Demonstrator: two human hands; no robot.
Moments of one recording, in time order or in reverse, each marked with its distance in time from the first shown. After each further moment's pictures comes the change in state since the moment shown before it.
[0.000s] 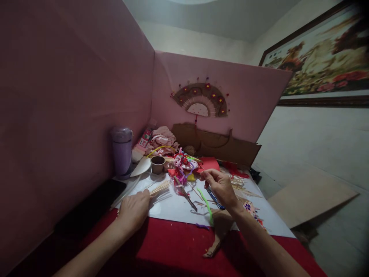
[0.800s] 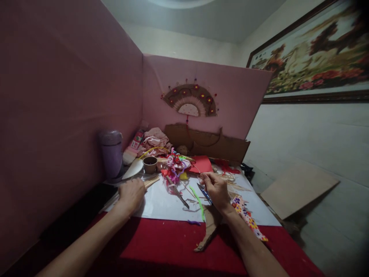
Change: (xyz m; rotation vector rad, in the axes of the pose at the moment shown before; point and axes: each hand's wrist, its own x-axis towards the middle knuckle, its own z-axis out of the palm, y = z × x) left_hand 0.041 0.008 -0.006 0.112 0.128 -0.089; right_hand -0.019 0.037 -0.013 -0.224 0.193 -0.035
